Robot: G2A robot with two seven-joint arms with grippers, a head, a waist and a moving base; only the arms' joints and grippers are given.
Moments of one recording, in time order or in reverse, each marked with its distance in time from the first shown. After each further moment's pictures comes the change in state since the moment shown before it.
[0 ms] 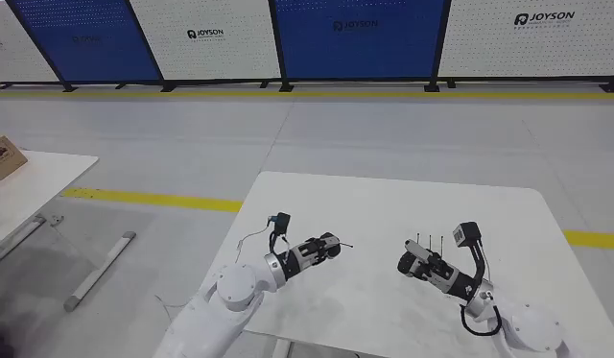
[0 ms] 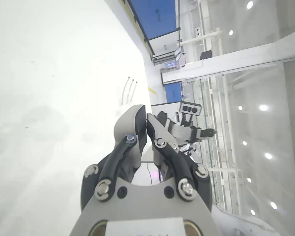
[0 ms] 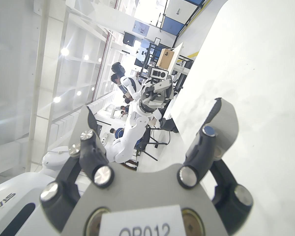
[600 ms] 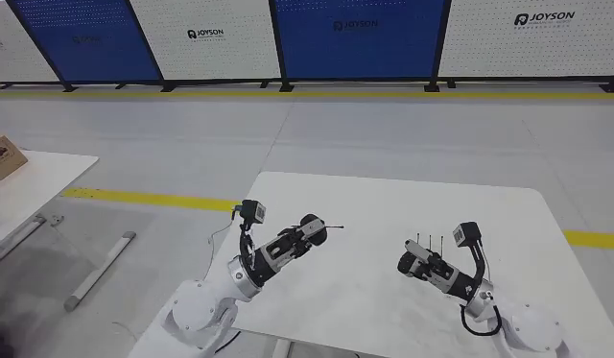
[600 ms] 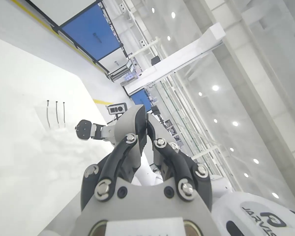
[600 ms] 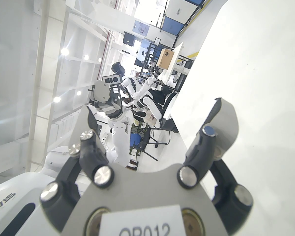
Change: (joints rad) left arm 0.246 0.027 -0.216 -0.374 -0.041 -0.135 0.003; right arm 0.000 0.000 0.000 0.000 0.000 0.000 0.000
